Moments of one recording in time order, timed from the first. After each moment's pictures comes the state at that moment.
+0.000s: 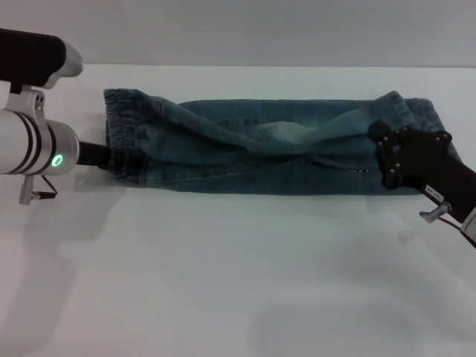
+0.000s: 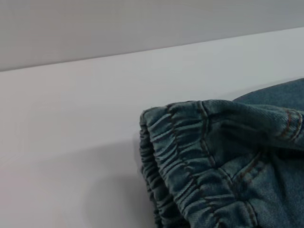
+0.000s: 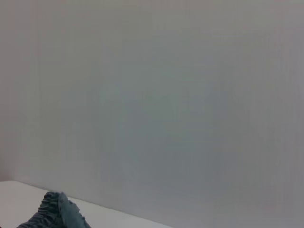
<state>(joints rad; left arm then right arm) -0.47 -2.06 -1.64 -1.15 2.68 -0.87 0.23 0.12 2.07 1.48 0.79 -0.60 0.89 -2.47</state>
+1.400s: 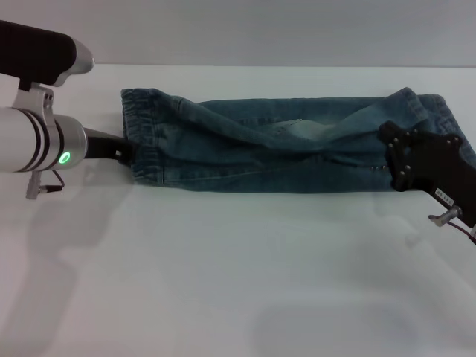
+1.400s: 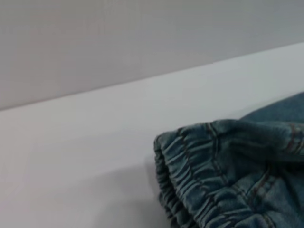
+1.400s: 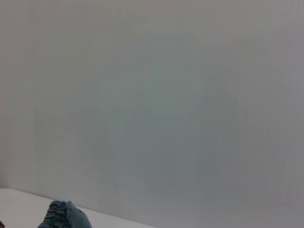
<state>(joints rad) -0.45 -2.06 -1.60 -1.16 2.67 -0.79 0.27 0.09 2.07 1.49 0.79 -0.59 0.91 -2.47</state>
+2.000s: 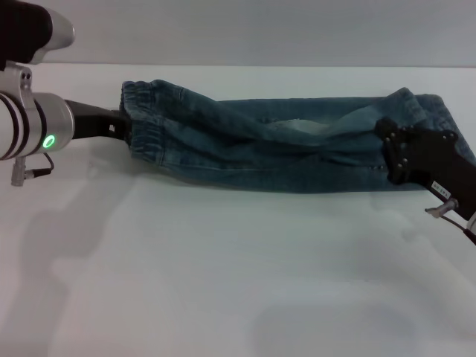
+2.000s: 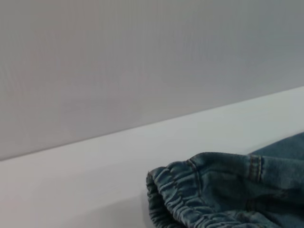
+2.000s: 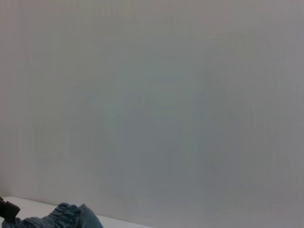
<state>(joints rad) -0.35 -2.06 -1.59 -1.40 2.67 -0.83 0.26 0.12 2.07 1.49 0.79 -0.59 0.89 -2.40</state>
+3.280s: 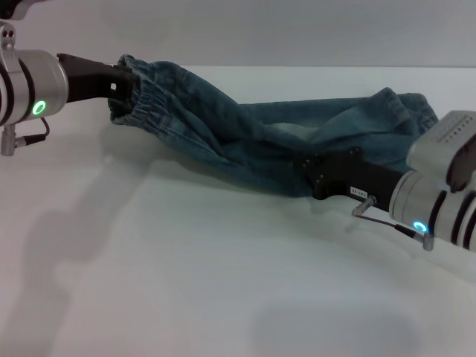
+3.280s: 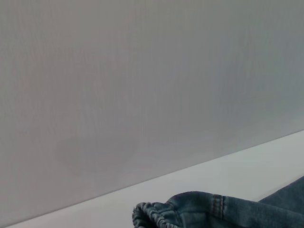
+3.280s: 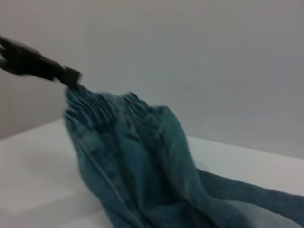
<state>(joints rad) -0.30 -2.06 -1.59 -1.62 2.67 -0.89 0.26 0.44 2.07 1.46 0.56 -0.89 0.78 -2.07</state>
